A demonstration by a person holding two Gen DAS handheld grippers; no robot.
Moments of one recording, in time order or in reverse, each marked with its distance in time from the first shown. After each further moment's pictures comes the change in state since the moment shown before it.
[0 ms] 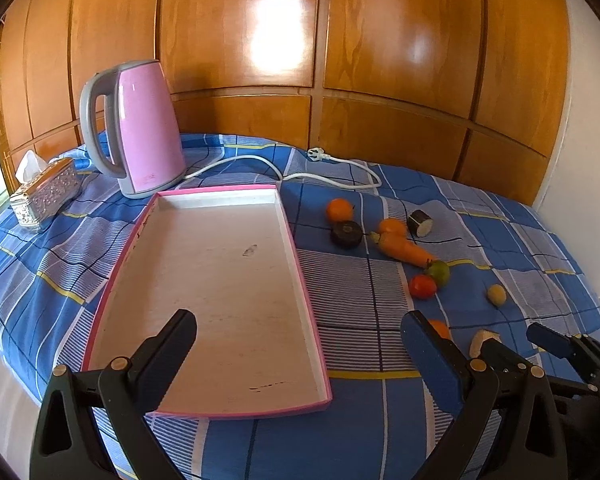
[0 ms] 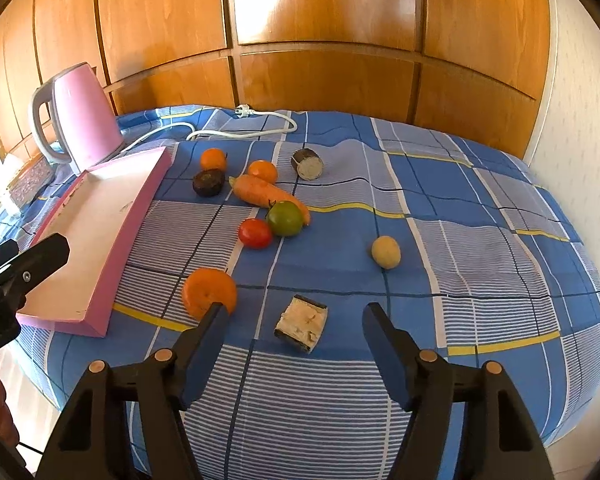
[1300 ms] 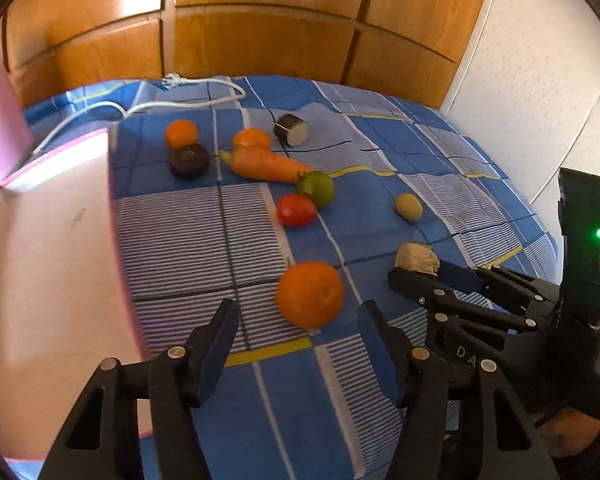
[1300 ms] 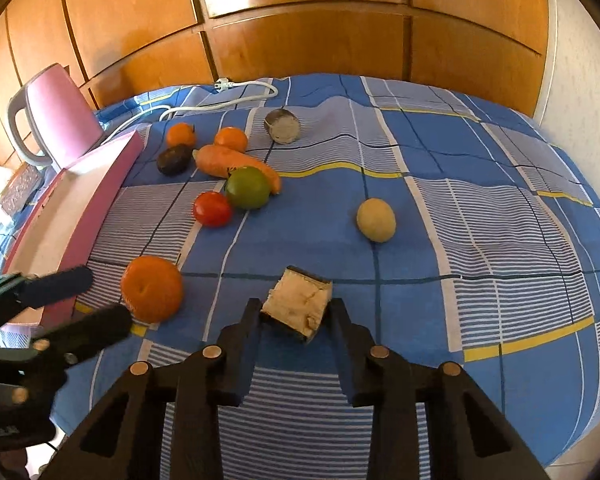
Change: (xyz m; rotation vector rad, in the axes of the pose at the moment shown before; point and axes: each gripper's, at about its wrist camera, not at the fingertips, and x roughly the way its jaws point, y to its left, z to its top) left arm 0.069 -0.077 -0.009 0.212 0.300 -0.370; right arm 0.046 -0.034 -0.005 0.079 0.089 0.055
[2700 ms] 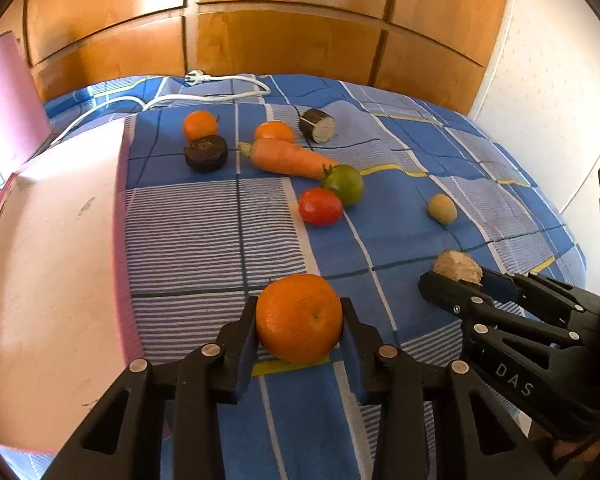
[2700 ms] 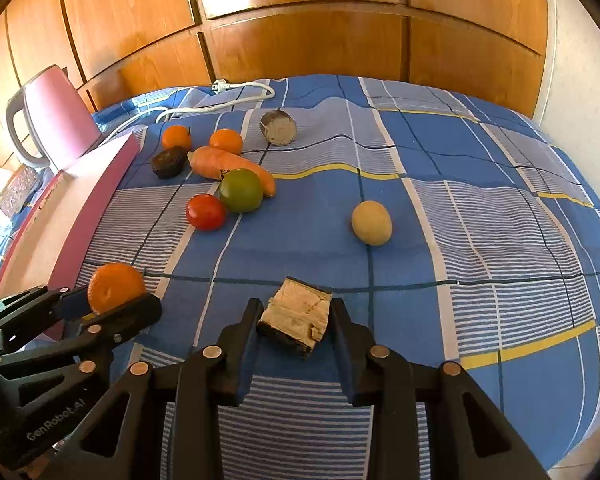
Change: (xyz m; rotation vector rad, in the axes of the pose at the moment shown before) left arm 0.014 0.005 -0.011 -0.046 -0.041 0.109; right arm 0.003 -0.003 0.001 -0.011 -0.003 -0.006
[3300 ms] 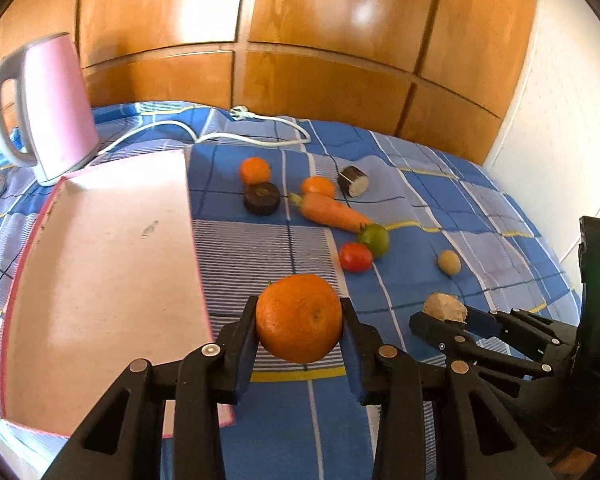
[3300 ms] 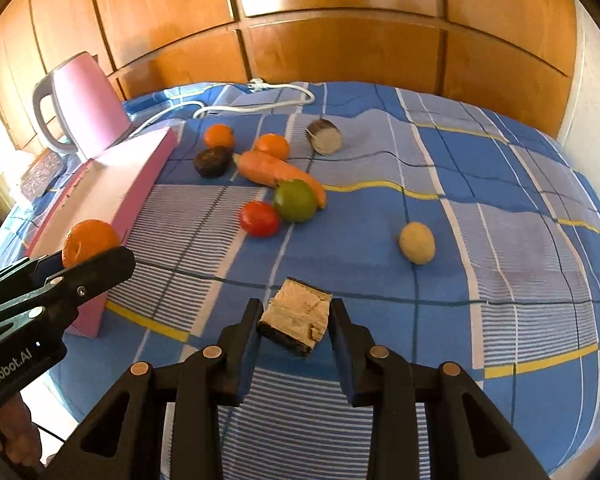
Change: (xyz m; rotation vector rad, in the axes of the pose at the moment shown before) left arm -0.051 0.031 0.011 -0.098 -0.117 0.041; right arm -0.012 0.029 0.010 -0.074 0.007 0.065
